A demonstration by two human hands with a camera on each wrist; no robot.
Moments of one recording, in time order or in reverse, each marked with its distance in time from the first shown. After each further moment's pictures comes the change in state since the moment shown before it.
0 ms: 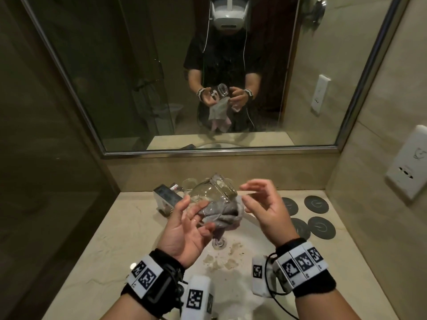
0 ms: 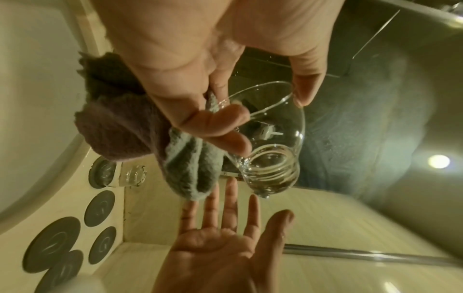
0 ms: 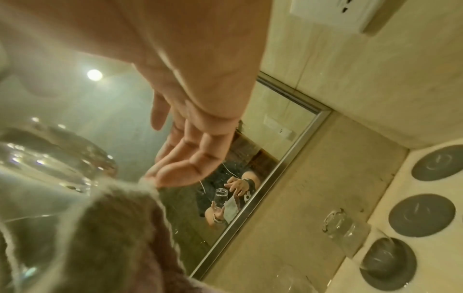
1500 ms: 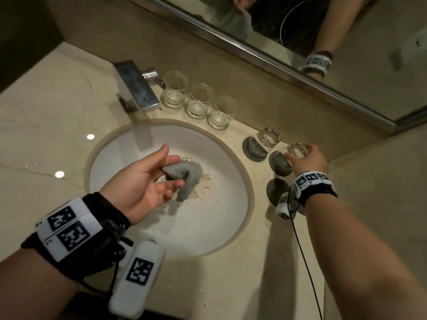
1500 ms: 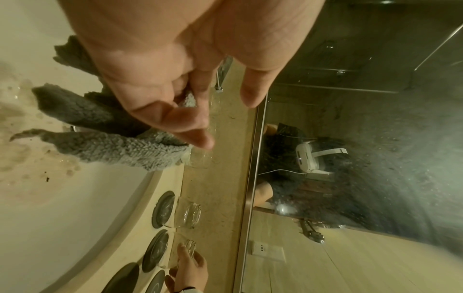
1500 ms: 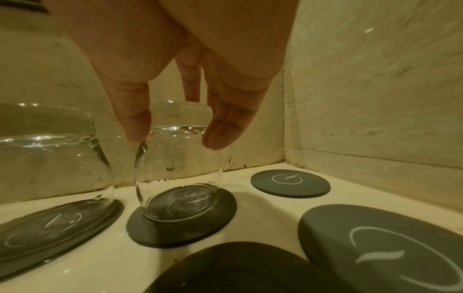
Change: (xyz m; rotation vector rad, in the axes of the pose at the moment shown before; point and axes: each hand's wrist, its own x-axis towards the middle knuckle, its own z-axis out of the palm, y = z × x) left_hand 0.079 -0.041 -0.080 0.063 0.376 -0.159; right_hand 0.125 0.201 -0.142 -1.079 0.269 0.634
